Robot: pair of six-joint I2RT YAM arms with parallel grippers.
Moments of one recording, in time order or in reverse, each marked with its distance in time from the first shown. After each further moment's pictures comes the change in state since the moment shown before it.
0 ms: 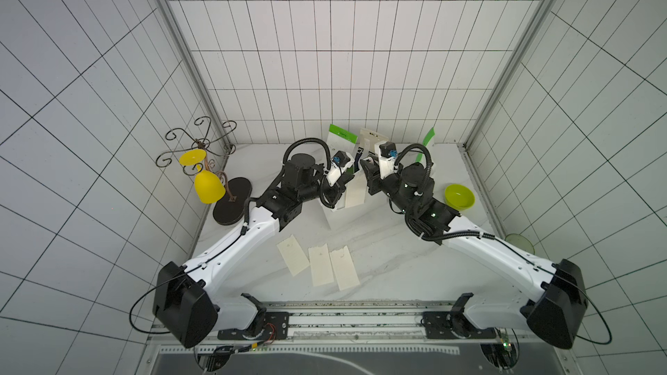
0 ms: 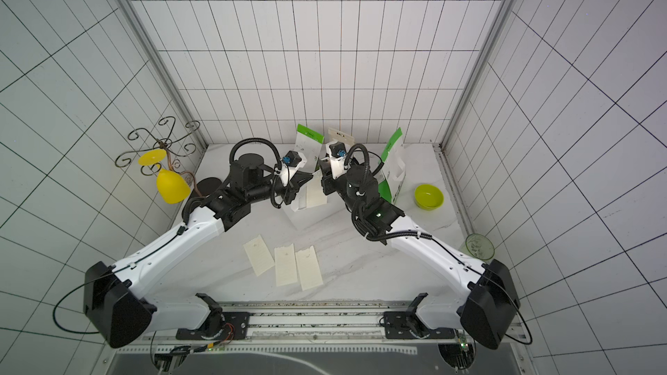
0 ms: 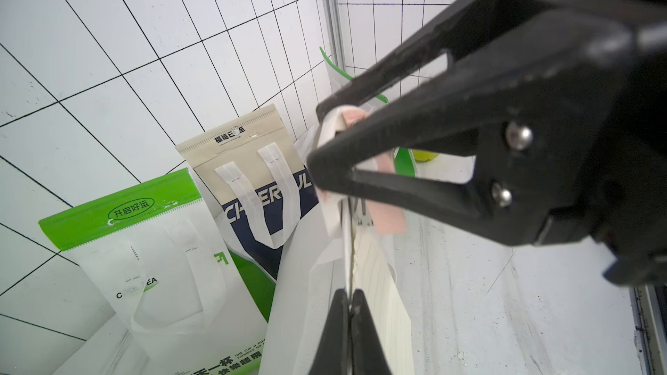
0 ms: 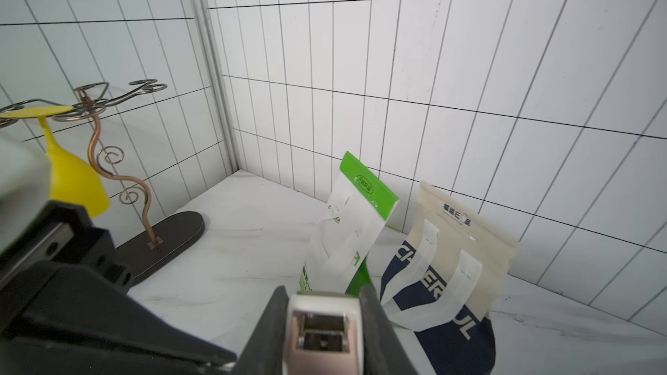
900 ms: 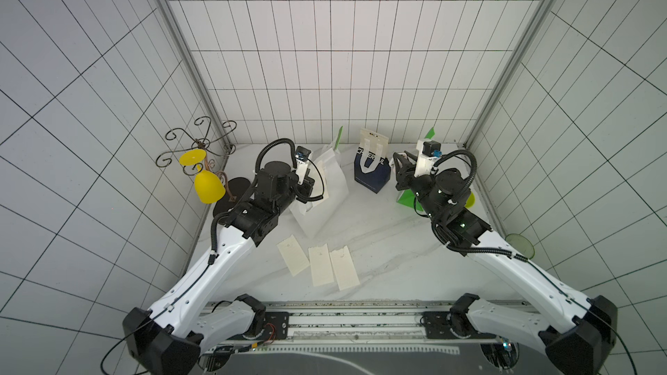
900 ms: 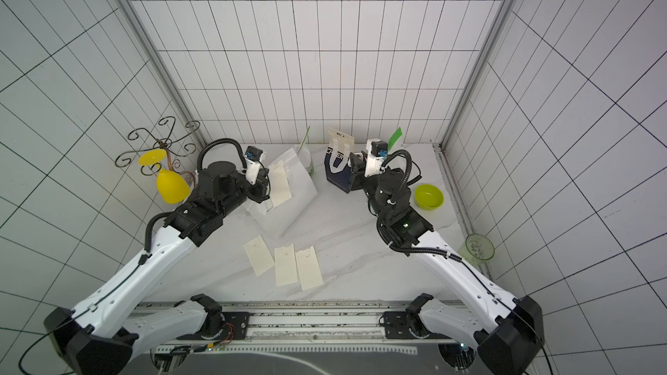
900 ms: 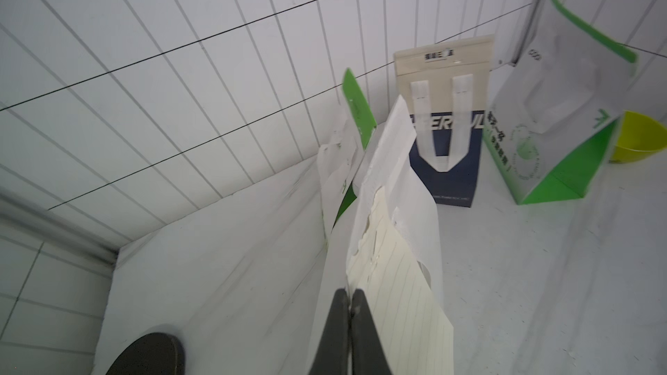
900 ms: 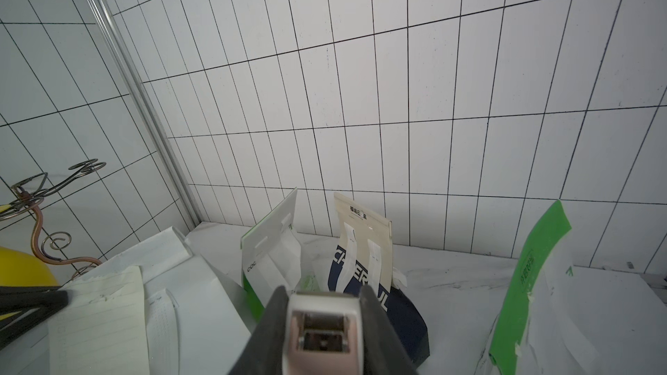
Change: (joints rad) left arm 0.114 -0.217 -0.049 -0.231 -0.533 -0.145; right arm -0.129 -0.209 -0.116 -0.013 0.045 0.134
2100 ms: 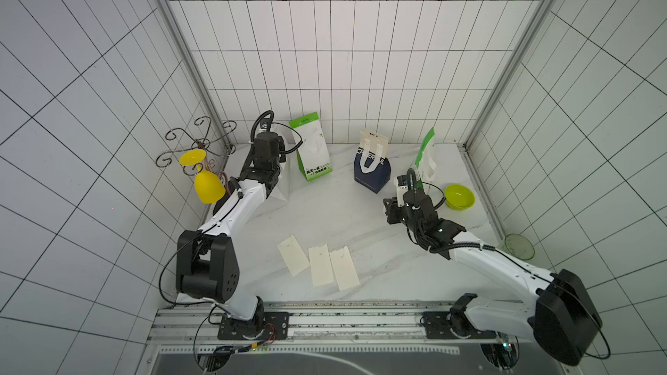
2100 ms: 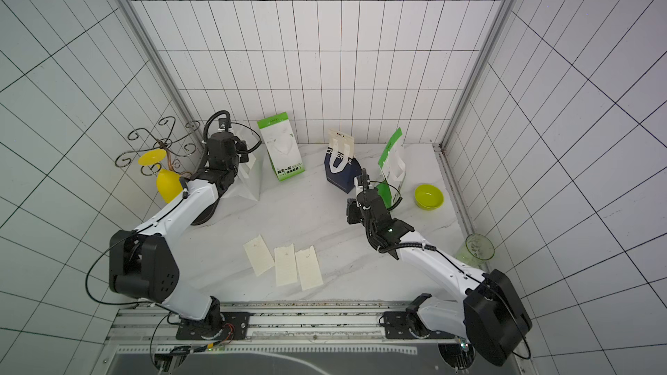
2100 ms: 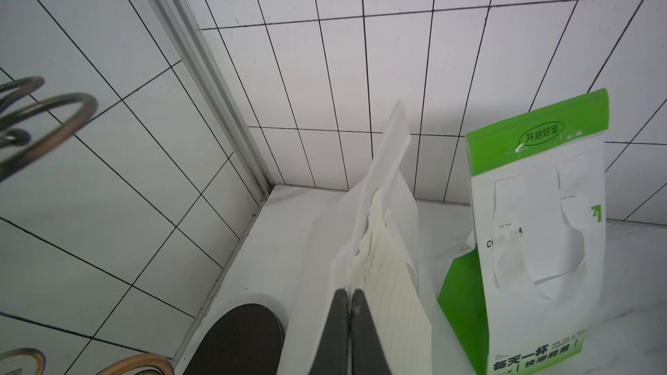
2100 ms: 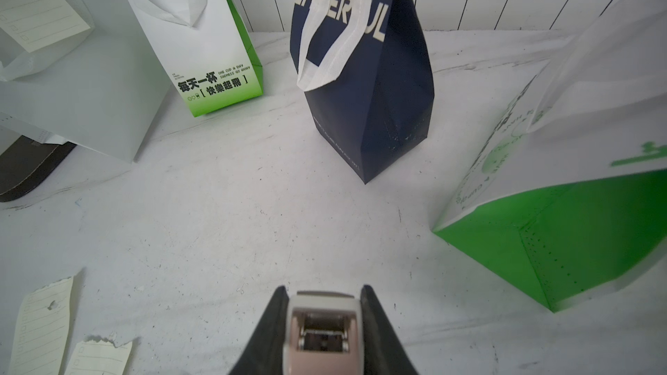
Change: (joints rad) left arm 0.300 0.473 0.177 0.323 -0.278 -0.145; right arm -0.002 0.120 -0.222 -0.241 -0.065 0.147
